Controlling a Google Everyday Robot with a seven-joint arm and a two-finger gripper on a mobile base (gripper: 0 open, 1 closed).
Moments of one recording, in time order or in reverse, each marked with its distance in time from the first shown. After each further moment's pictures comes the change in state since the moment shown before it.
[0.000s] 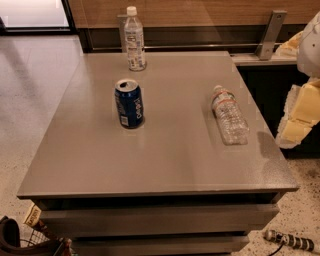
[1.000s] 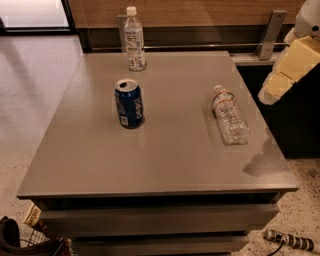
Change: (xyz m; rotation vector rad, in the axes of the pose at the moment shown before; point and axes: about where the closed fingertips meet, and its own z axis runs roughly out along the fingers) arm -0.004 -0.062 0.004 -0.081 -0.068 0.332
